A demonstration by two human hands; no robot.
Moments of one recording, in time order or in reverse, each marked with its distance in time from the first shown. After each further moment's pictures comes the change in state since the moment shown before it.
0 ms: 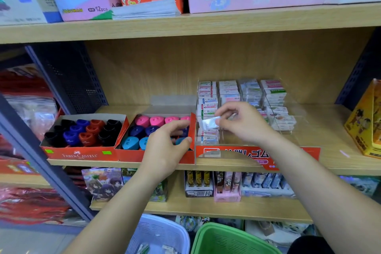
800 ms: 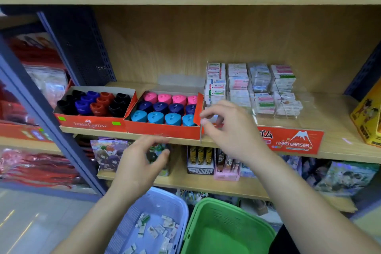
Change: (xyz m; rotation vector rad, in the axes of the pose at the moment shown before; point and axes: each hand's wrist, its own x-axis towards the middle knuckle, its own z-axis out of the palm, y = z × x) left_hand -0.089 -0.054 -0.032 0.179 0.065 0.009; right_hand -0.066 -0.042 0.049 -0.247 0.088 -0.207
